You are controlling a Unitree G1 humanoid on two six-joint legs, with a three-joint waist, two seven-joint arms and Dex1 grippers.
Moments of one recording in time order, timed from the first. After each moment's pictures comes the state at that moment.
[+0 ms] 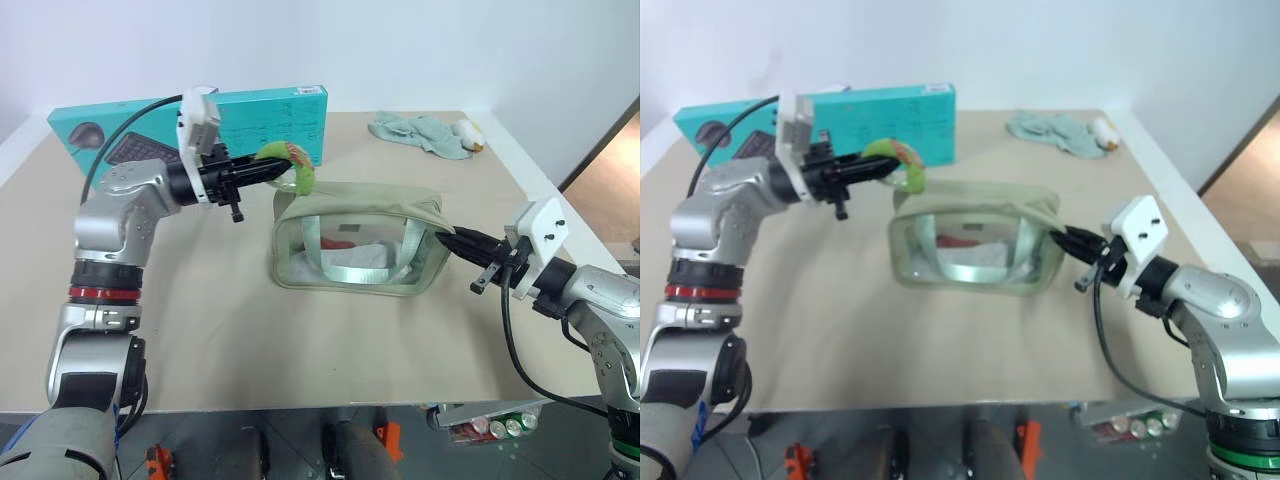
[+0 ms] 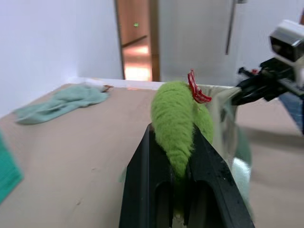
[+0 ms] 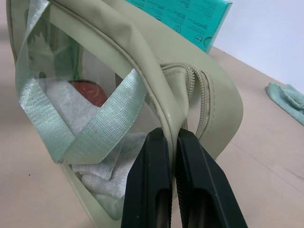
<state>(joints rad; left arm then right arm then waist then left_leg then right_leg) -0.95 0.47 0.03 0.28 -0.51 0.44 -1.17 -0.21 -0.78 -0.28 -0.37 0.45 0.47 0.77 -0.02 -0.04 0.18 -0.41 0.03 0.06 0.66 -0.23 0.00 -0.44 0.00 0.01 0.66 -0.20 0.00</state>
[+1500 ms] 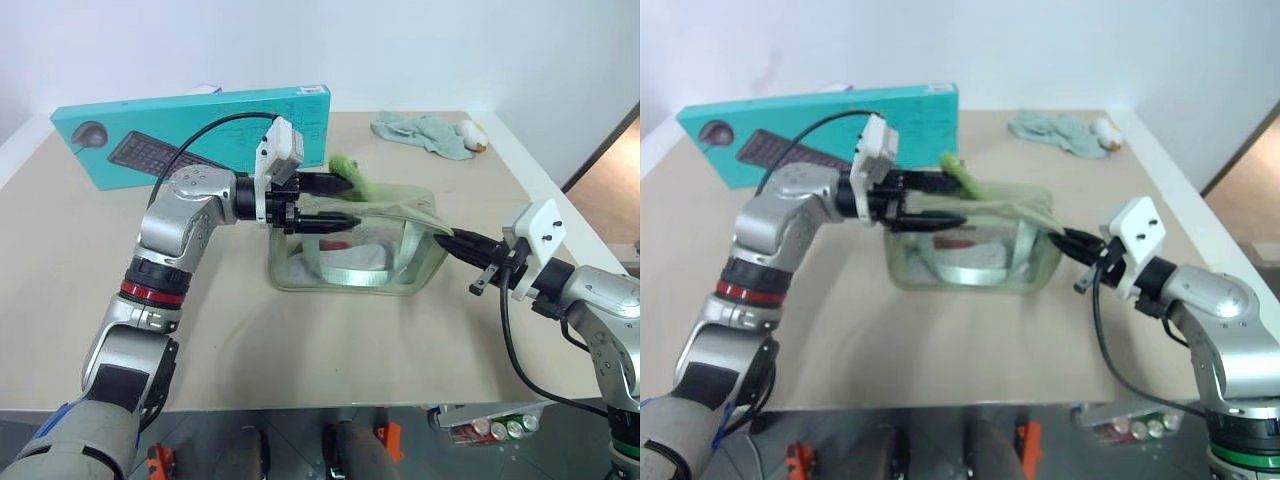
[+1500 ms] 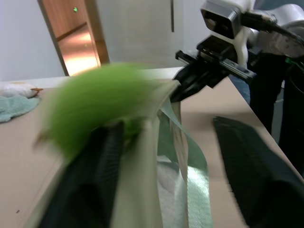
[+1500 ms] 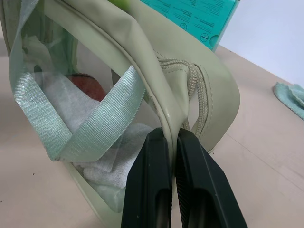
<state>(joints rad) -0.97 0.41 -0.14 0.21 -0.43 0.43 -1.24 -0.21 -0.78 -0.27 -0.37 0.45 0.47 0.78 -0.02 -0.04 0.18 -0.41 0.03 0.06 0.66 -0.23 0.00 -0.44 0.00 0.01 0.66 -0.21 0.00</state>
